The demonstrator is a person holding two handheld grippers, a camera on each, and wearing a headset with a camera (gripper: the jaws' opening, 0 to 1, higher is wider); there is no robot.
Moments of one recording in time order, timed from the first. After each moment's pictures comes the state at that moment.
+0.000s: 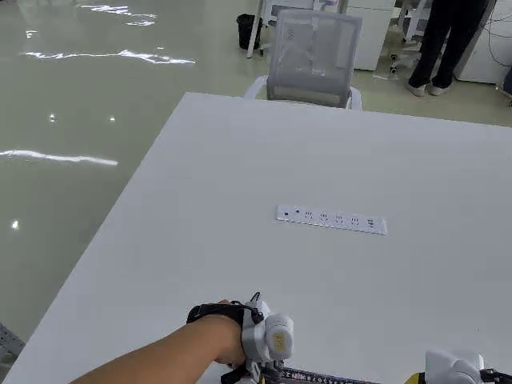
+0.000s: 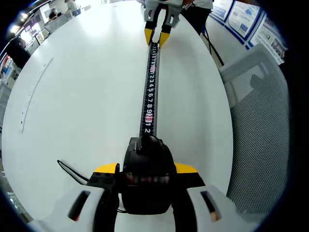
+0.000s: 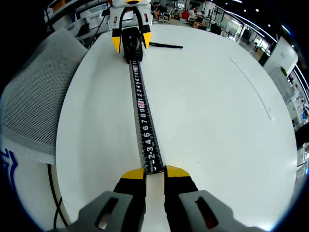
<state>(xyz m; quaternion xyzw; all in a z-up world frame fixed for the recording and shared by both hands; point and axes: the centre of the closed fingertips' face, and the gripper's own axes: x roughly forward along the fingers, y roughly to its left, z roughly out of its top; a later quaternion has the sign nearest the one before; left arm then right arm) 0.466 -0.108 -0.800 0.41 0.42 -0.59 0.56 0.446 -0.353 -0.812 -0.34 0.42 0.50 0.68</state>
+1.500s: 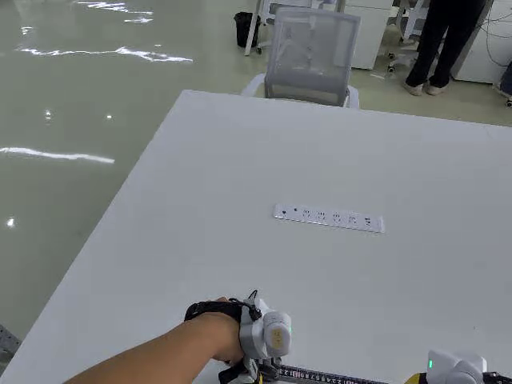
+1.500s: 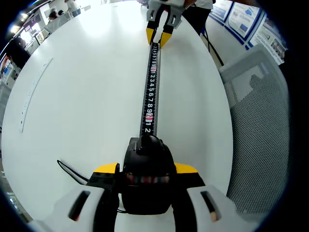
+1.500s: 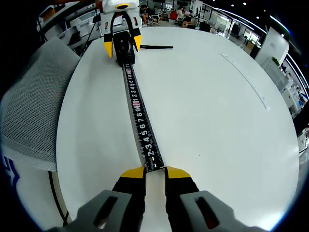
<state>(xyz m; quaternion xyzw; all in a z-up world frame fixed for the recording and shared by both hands) 0.467 -0.108 -0.800 0.40 0.42 -0.59 0.56 0.443 -0.360 -0.814 -0.31 0.42 0.48 0.71</state>
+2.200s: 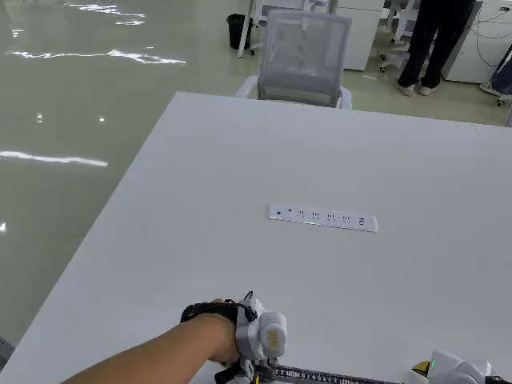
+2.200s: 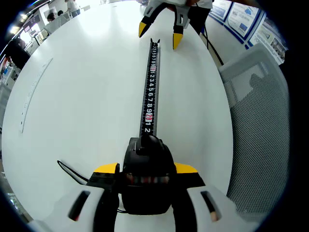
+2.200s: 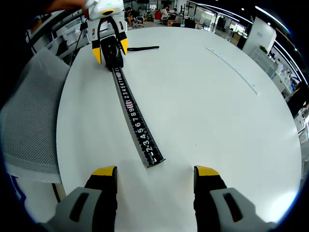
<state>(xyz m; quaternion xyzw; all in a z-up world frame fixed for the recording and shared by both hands) 0.466 -0.109 -0.800 0.41 0.42 -0.59 0.56 0.438 -0.361 -0.806 -0.24 0.45 0.43 0.75</state>
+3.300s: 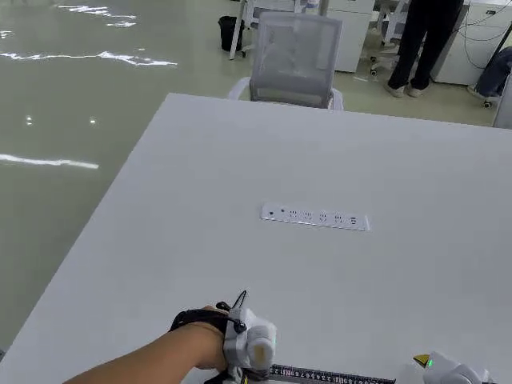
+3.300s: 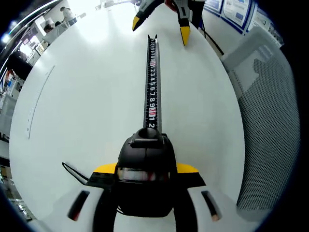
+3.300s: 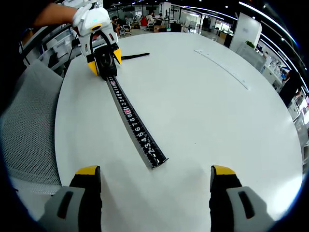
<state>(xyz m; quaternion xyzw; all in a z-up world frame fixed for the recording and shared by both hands) 0.473 -0.108 -0.805 0.41 0.38 -0.58 0.59 0.437 -0.363 -0.806 -0.23 0.43 0.39 0.78</state>
